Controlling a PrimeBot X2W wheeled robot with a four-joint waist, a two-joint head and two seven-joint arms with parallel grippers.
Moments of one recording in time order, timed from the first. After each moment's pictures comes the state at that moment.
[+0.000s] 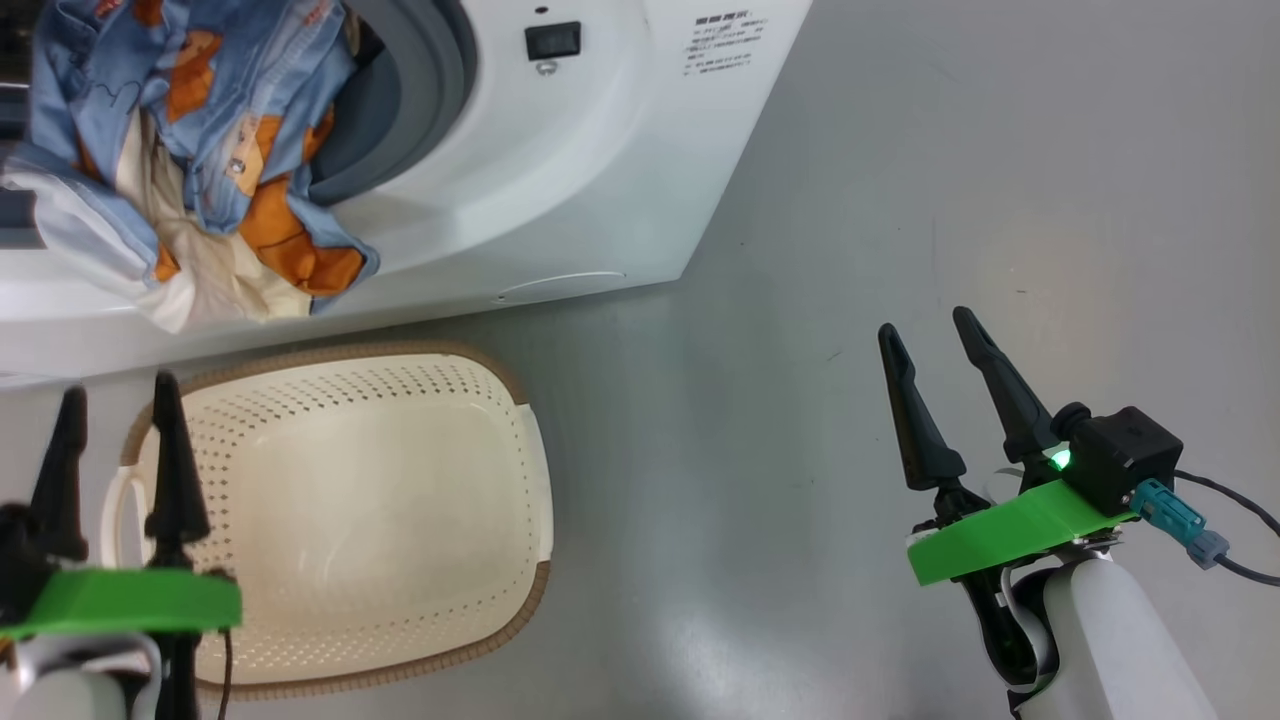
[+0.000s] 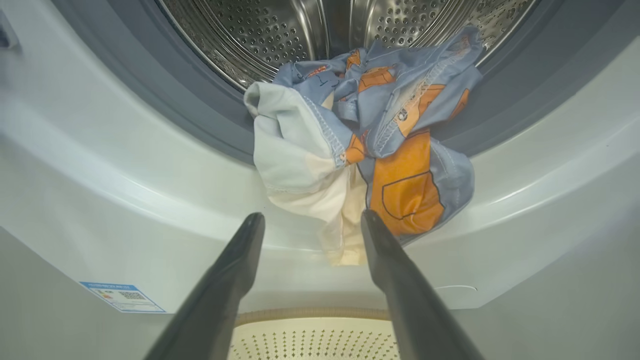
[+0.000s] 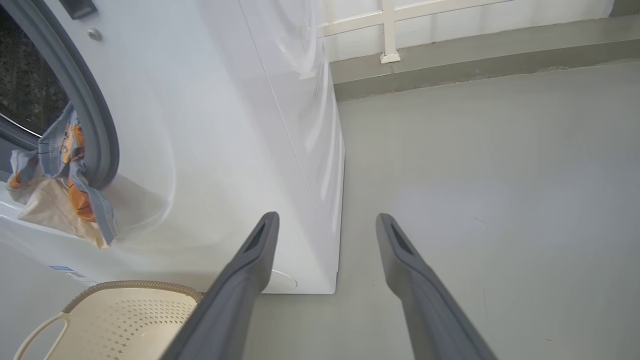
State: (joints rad) left arm -0.24 0.10 0.17 0.17 -0.25 -0.13 -0.26; right arm -0.31 -0.05 0.09 0.19 0.26 0.13 -0.26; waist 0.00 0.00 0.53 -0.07
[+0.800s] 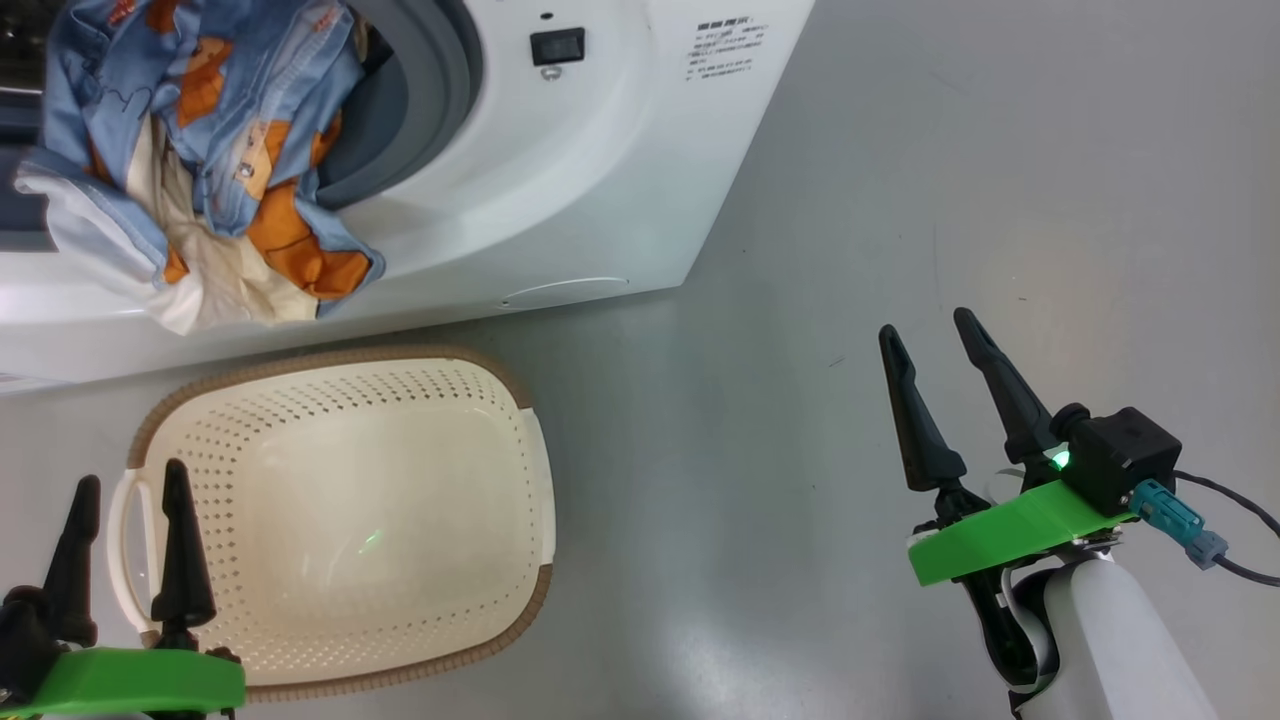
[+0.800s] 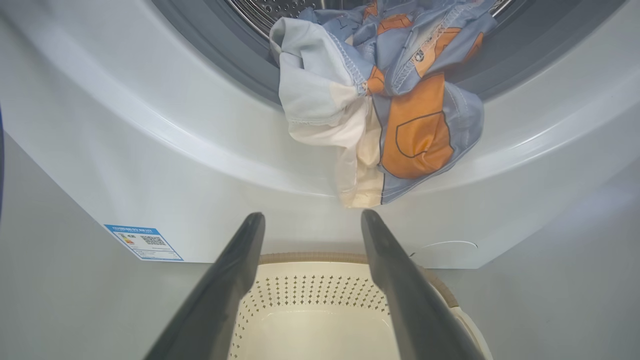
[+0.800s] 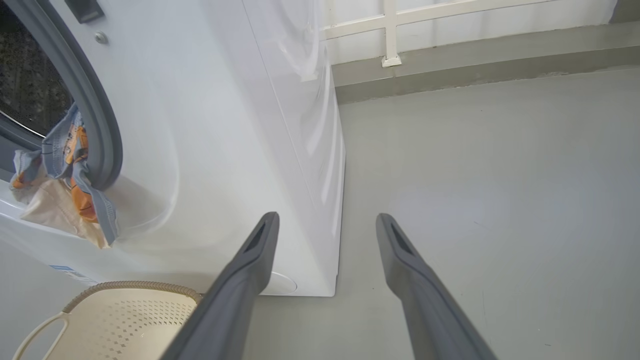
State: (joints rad) left arm -0.10 0.07 0.21 0.14 -0.25 -0.13 -0.26; right arm -0.31 -0.05 0.09 0.19 0.25 0.13 -0.26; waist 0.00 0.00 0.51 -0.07
